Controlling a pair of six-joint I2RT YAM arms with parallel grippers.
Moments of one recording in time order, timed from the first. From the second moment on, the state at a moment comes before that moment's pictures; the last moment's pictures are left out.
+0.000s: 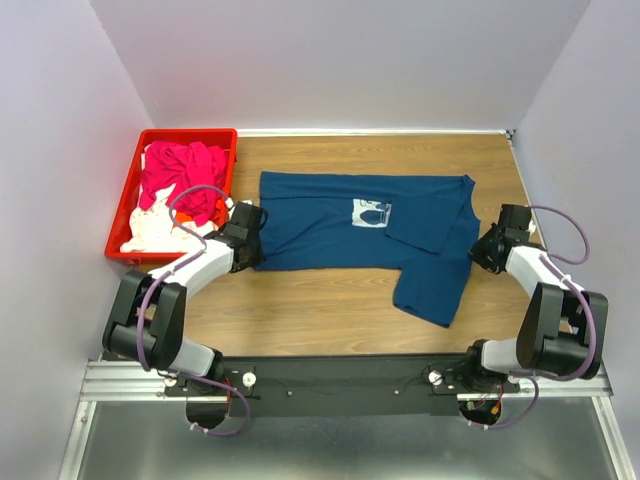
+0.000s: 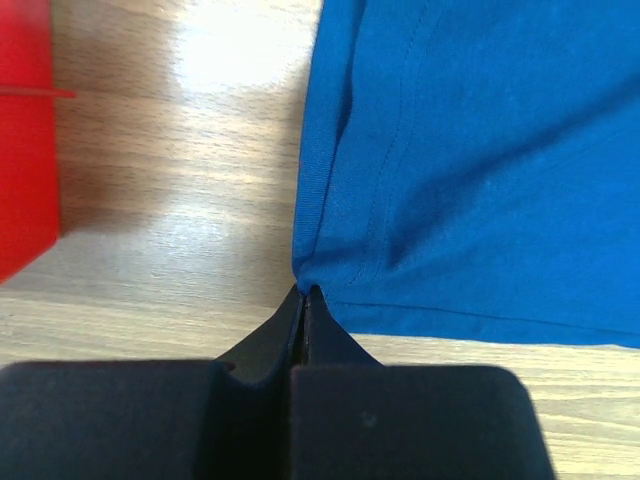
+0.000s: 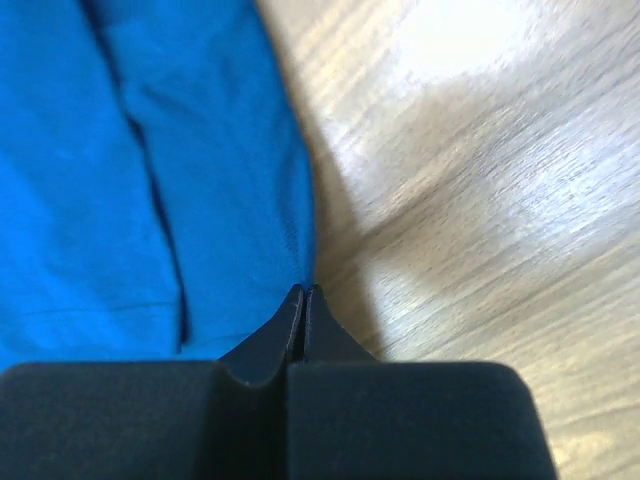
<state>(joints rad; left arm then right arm) -0.33 1.45 0.76 -0.35 -0.18 -0.48 -0.22 1.38 0.67 -0.26 0.02 0.56</state>
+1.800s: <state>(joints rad) -0.20 1.96 1.37 -0.35 -0.14 -0.39 -0.24 1.90 1.24 -0.32 -0.04 0.50</state>
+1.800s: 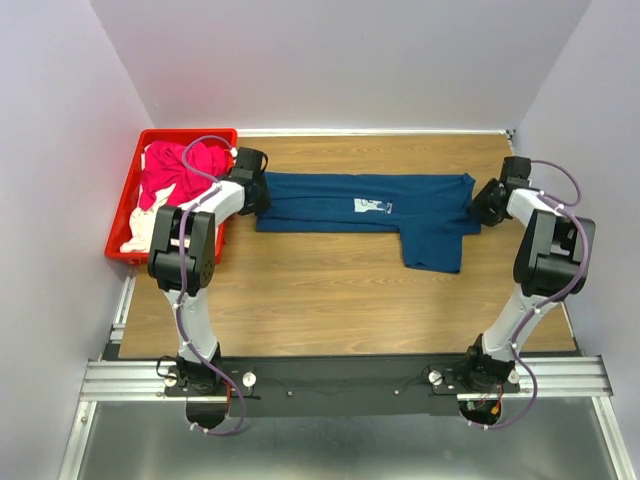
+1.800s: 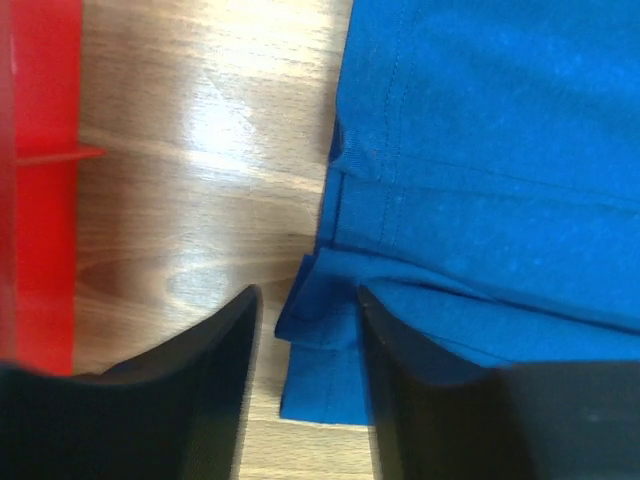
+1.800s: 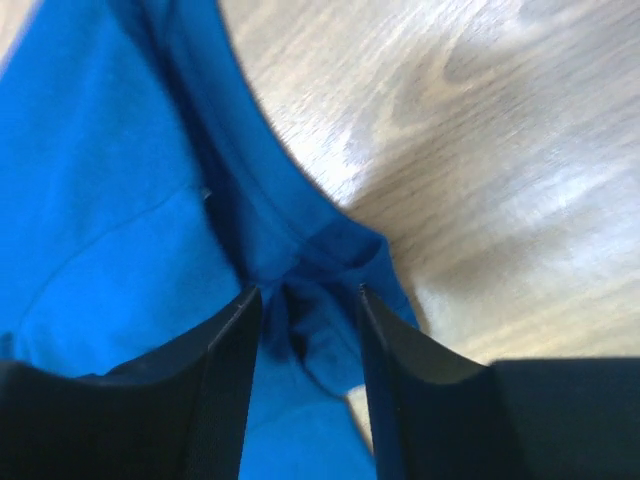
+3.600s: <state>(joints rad) -0.33 1.14 0.83 -0.02 -0.33 -0.30 0.19 1.65 1.12 -0.47 0.20 0.41</state>
